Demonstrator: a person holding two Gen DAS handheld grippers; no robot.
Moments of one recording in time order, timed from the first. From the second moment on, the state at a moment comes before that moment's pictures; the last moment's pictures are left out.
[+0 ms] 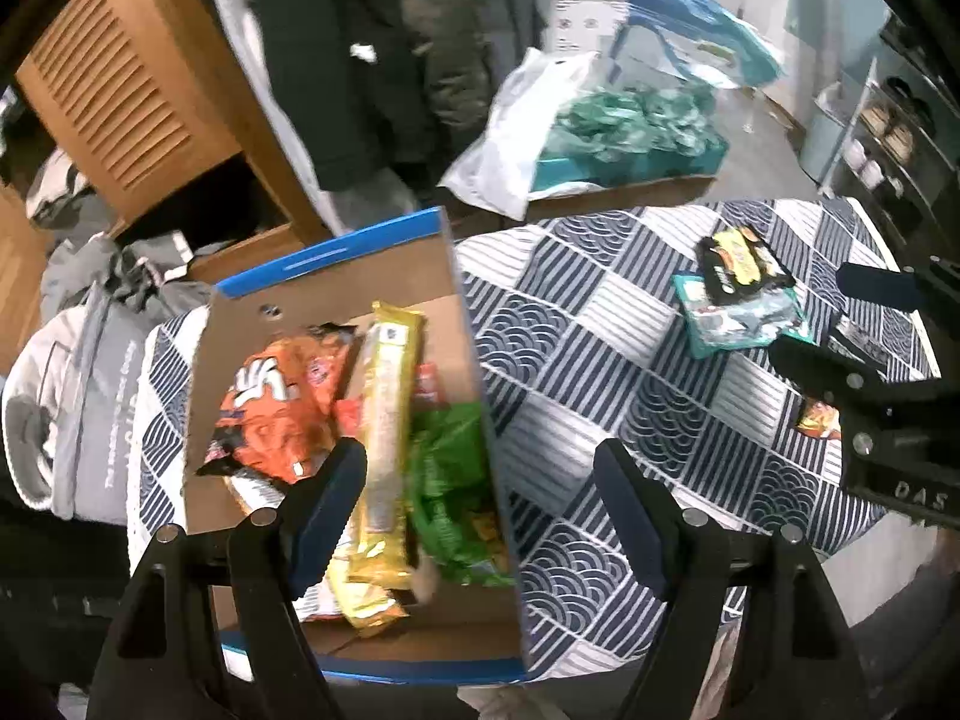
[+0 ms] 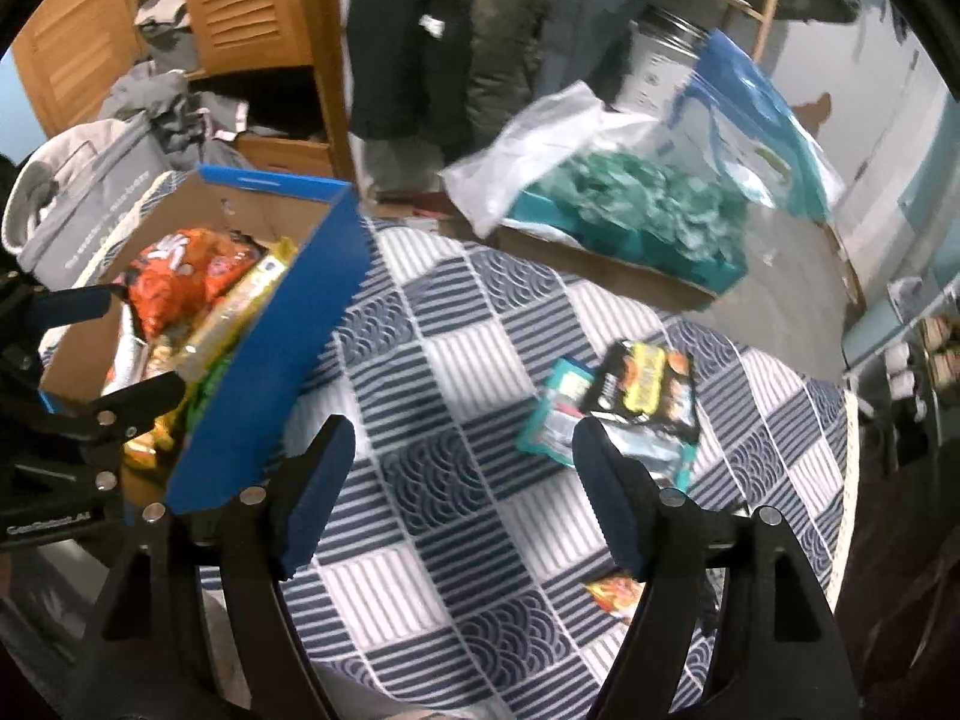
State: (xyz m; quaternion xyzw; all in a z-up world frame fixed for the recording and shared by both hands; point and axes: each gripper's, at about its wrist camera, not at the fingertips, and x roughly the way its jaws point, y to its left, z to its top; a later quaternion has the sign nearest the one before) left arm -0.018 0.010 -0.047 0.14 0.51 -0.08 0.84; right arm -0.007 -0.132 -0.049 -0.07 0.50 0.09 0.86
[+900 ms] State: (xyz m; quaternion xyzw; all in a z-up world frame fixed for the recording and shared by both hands) left arm -0.011 -0.124 -0.084 0.21 0.52 -0.13 0.82; right arm -0.024 -0.296 -0.098 -0.04 0.55 -0.01 0.84
